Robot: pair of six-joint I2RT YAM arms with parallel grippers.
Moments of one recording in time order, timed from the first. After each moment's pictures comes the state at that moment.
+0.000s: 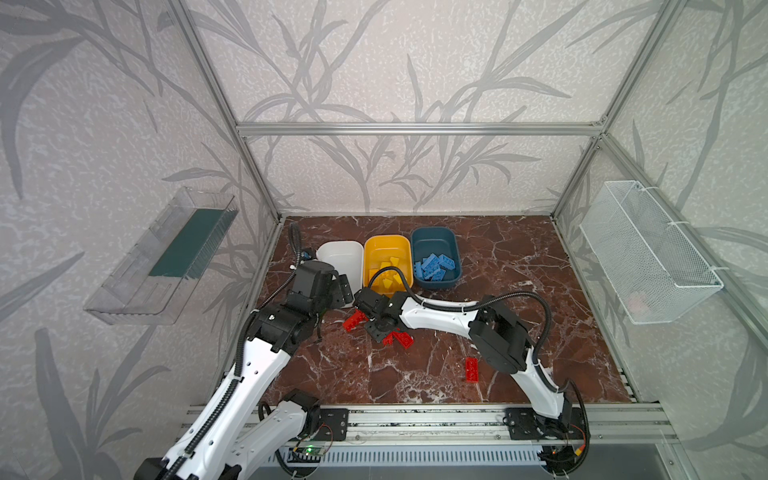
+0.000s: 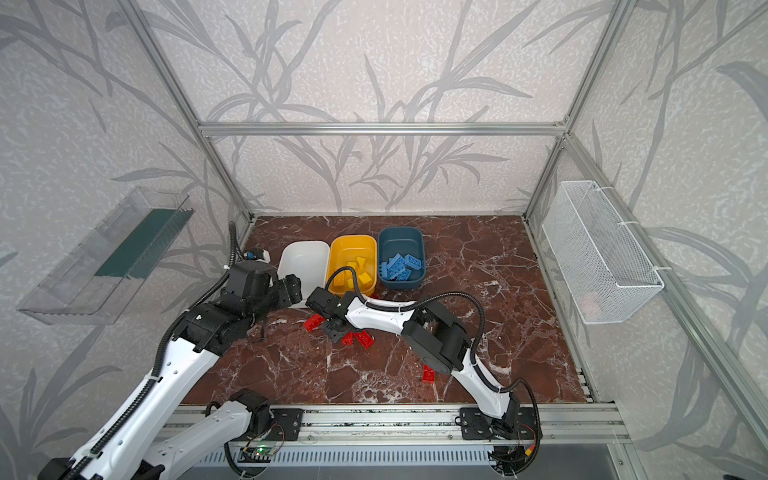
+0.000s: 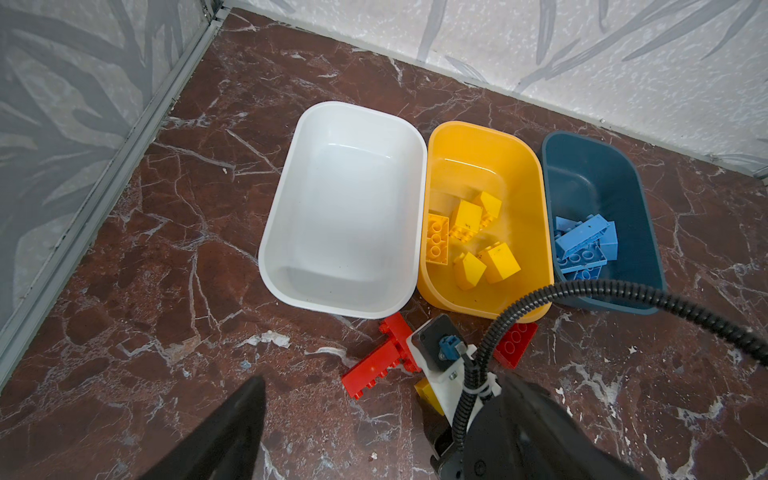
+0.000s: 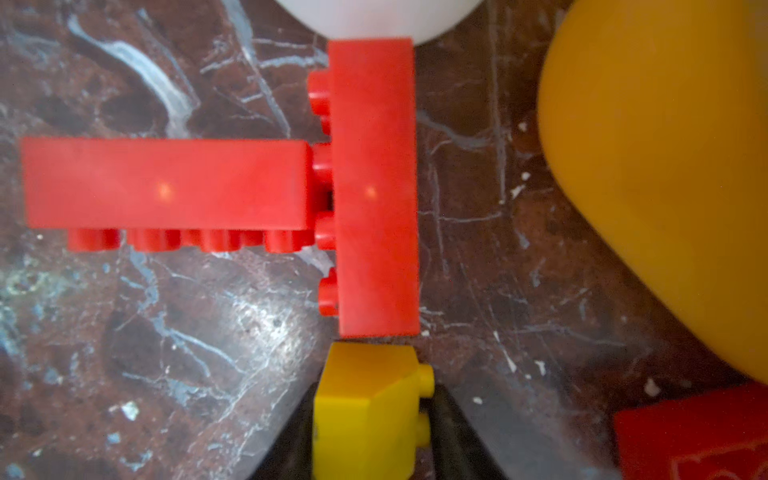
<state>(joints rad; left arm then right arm) -0.38 0.90 1.00 -0.84 -0.29 -0.52 1.07 2.25 1.72 -0.65 0.13 0.28</state>
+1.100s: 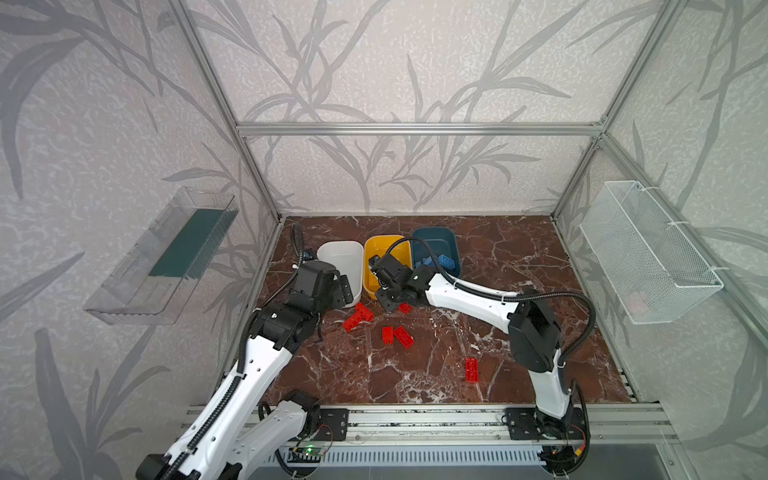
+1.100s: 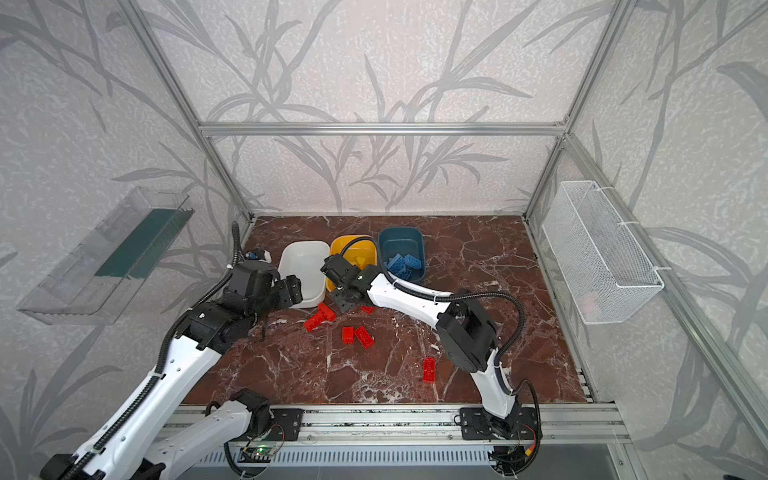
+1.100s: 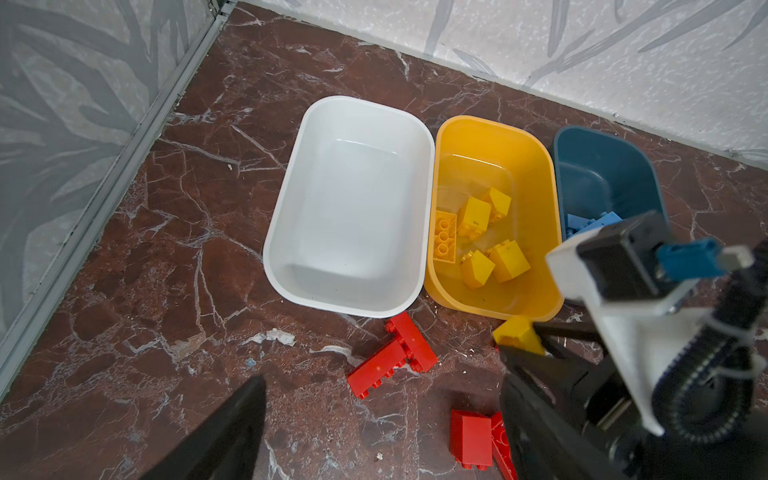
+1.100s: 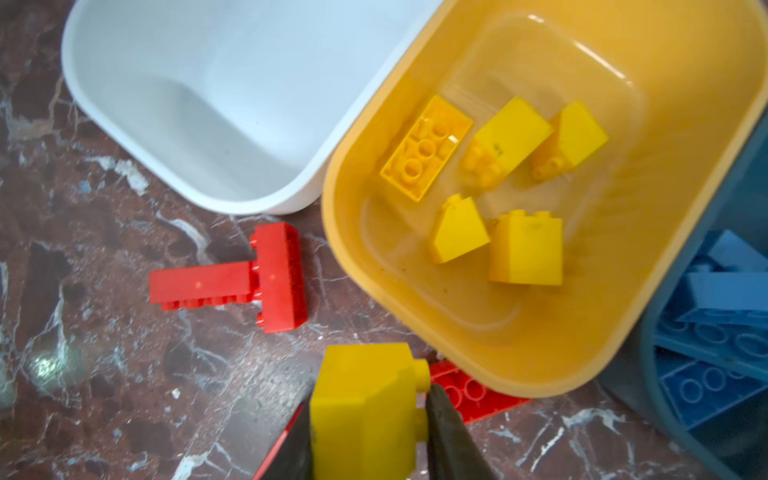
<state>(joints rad) -0.38 0.92 1.00 -0.84 -0.30 -0.52 0.94 2.05 1.74 -0.67 0.13 0.24</state>
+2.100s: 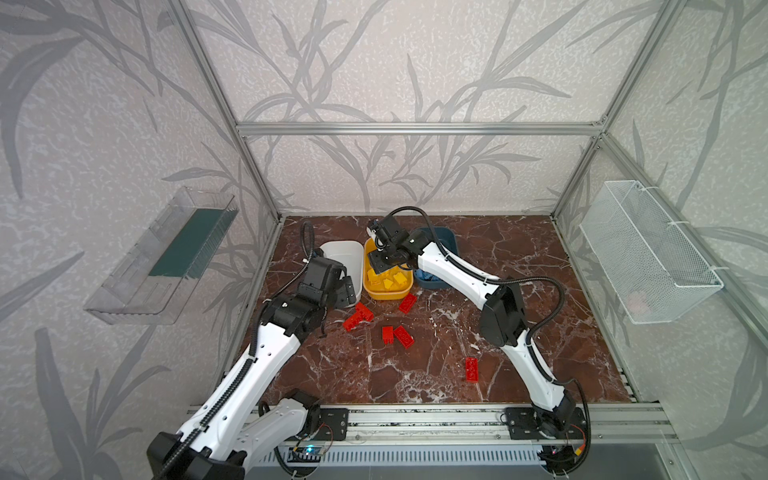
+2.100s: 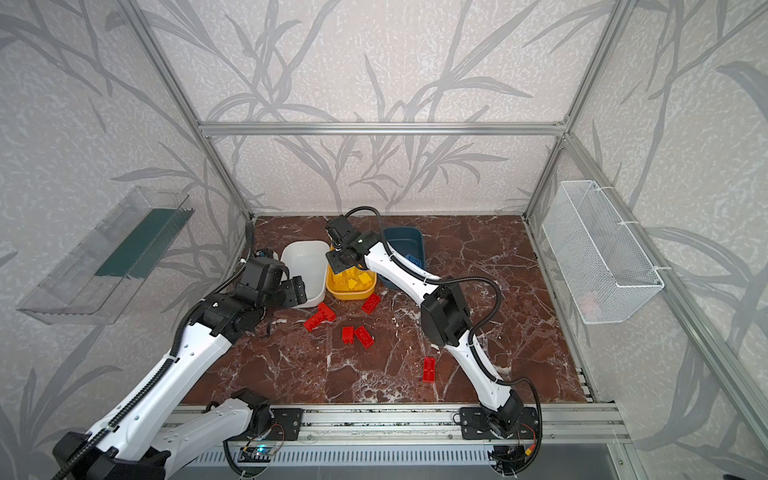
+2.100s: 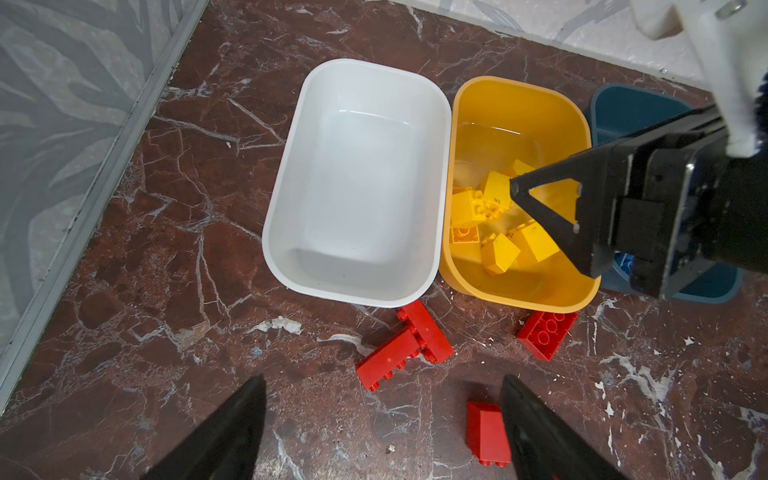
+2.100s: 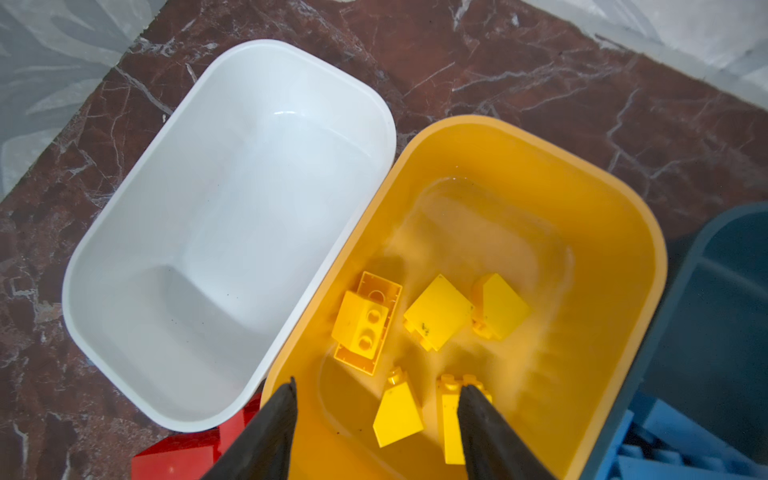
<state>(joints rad) -0.38 1.00 1.00 -0.86 -0.30 -0.51 0.81 2.38 2.33 -0.83 0.05 0.23</state>
